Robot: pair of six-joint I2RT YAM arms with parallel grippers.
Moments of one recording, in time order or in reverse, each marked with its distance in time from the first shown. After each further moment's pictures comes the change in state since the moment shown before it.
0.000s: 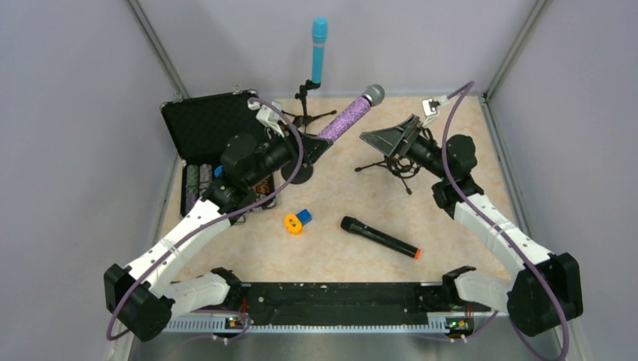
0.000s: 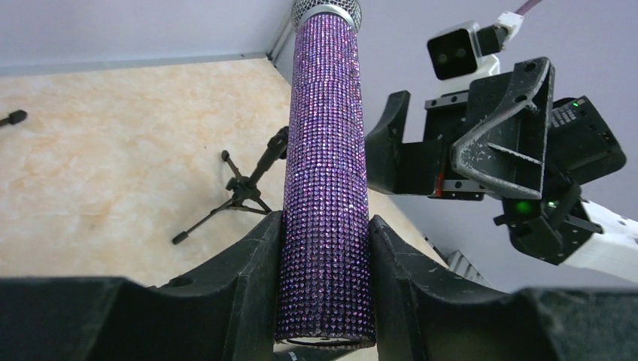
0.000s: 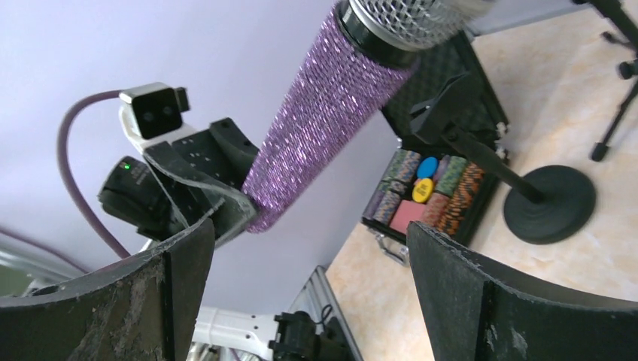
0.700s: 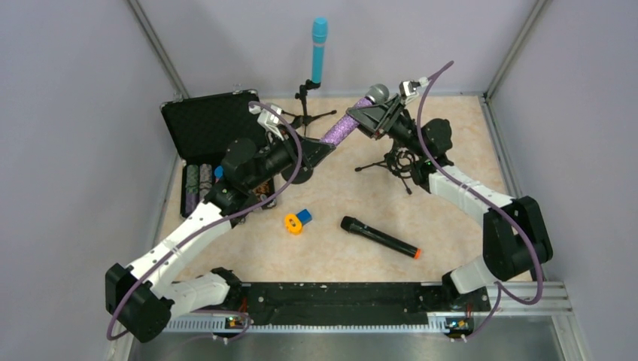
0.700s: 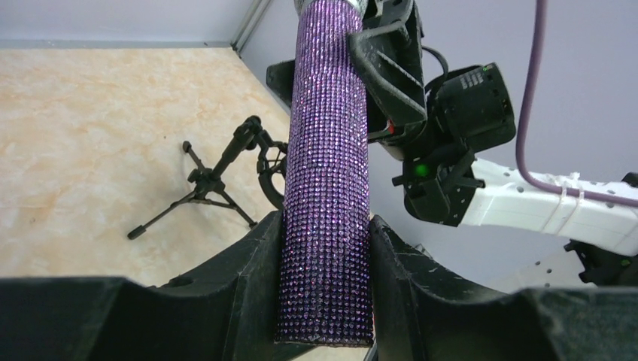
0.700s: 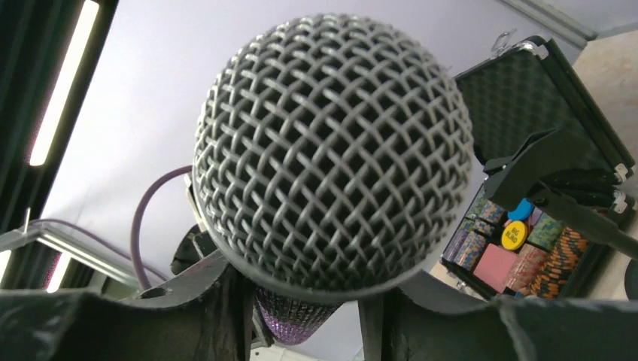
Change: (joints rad) left arm 0.000 -0.006 -0.067 0.089 0.057 -0.119; right arm 0.059 0.379 0.170 0.411 0.006 0.285
